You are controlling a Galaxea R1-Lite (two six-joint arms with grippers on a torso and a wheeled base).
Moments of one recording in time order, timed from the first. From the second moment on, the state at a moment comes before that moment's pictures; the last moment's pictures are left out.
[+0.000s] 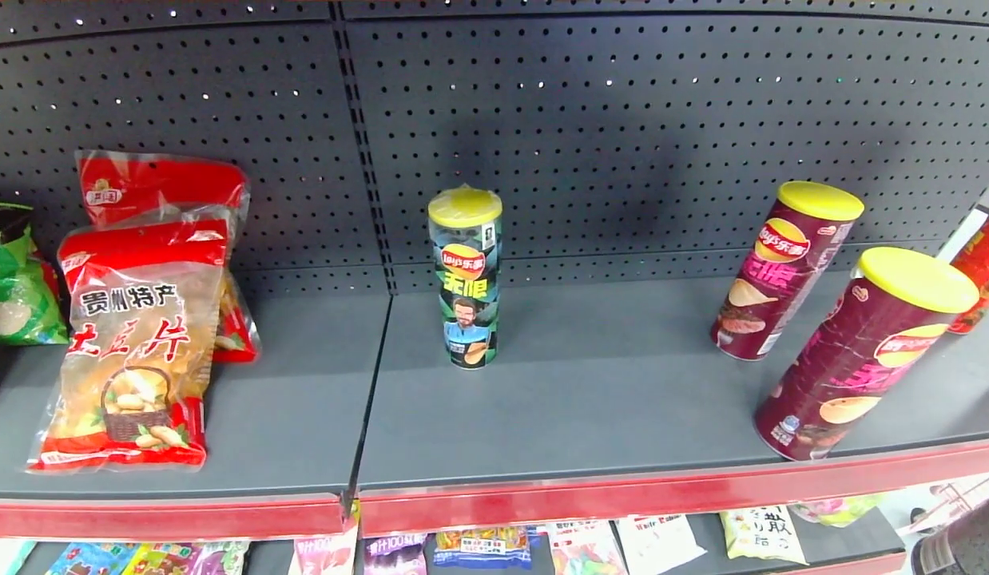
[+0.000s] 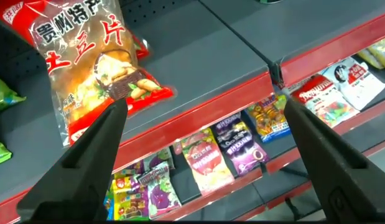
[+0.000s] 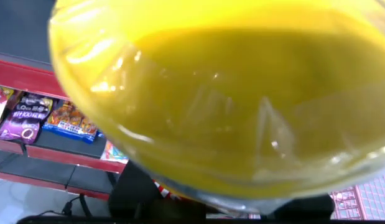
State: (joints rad) left arm -0.20 0.28 -0.37 0.27 -0.08 0.28; right arm 0.01 0.47 -0.39 0.11 0.12 -0.23
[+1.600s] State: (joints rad) left arm -0.29 1.89 -1.27 -0.32 -0.77 0.30; right arm 0.03 0.33 -0.31 0.13 0.15 -0.09
